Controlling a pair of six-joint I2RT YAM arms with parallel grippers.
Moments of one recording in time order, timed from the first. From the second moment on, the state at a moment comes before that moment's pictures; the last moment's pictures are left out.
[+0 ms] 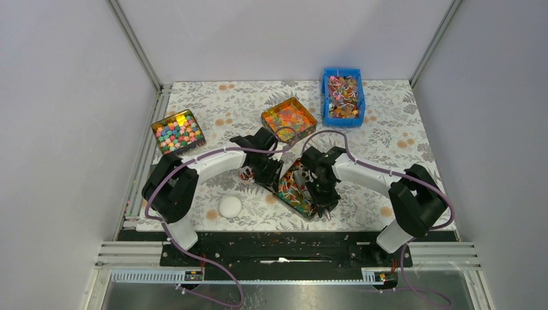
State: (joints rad) left arm -0.70 1.73 1.14 -0.65 0.40 -0.29; right arm 0.75 1.61 1.01 -1.03 -0.17 0.40
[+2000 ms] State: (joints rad) left arm -0.68 1.73 1.19 -0.69 0.37 -0.28; right arm 0.74 1.90 1.32 -1.45 -0.45 0.33
